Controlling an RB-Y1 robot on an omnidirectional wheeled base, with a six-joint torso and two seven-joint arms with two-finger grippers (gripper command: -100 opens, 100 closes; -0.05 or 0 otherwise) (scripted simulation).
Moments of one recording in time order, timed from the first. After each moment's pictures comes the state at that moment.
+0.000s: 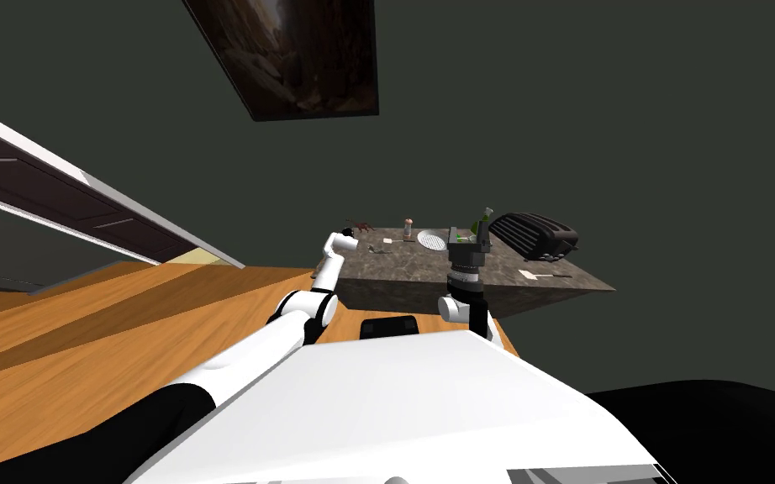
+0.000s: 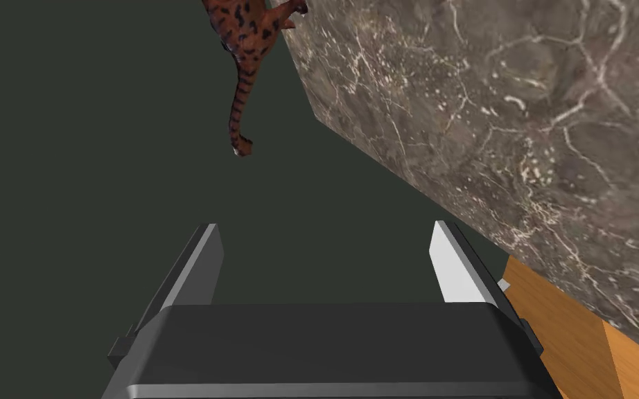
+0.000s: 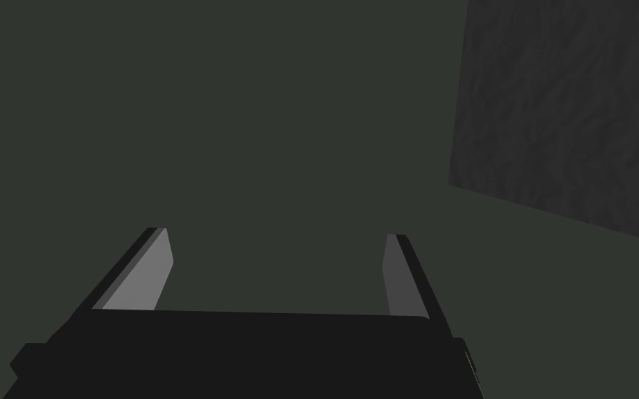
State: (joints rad) left arm -0.72 0.14 0.02 -1.12 -0.32 0.84 0.07; right arm 0.46 0.04 0.04 -2.24 -0.01 -0.60 -0.12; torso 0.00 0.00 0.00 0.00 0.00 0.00
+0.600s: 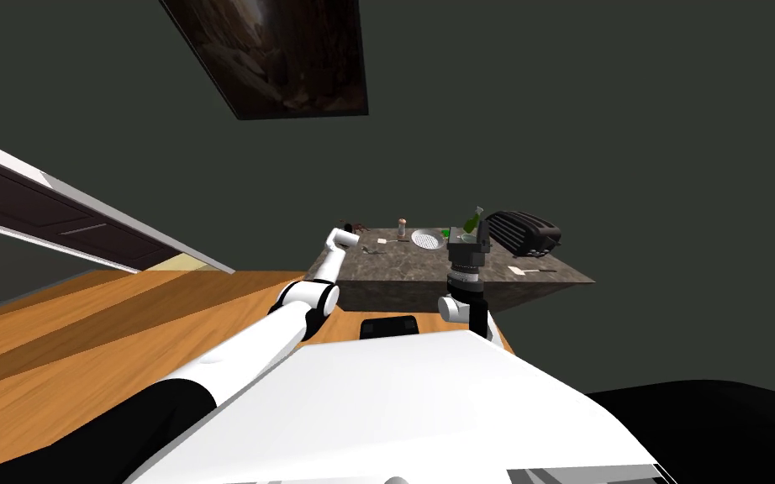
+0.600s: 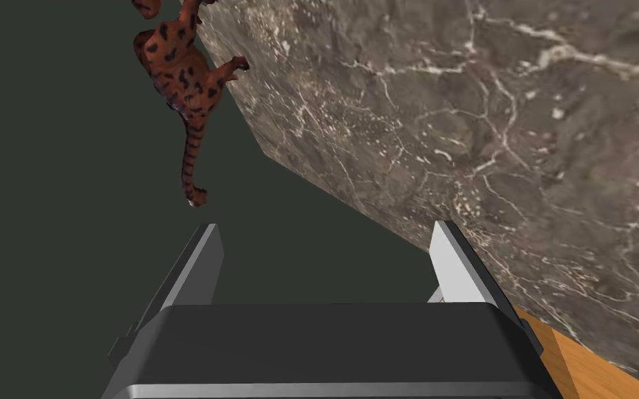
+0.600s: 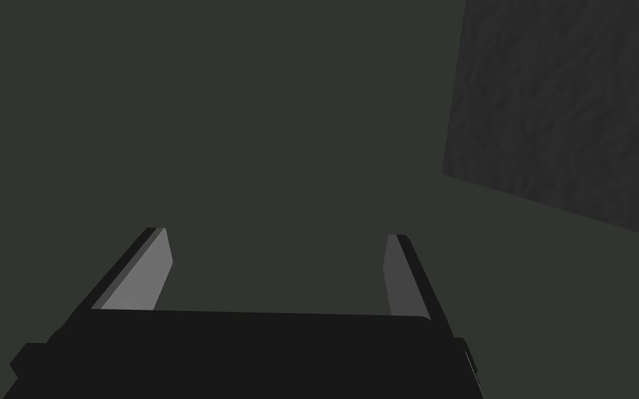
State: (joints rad) left arm -0.83 0.14 0.04 -0.97 -0.31 1.00 0.09; right arm 0.46 0.04 0.04 -2.24 -0.01 -0.60 -0.12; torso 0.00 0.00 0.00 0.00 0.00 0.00
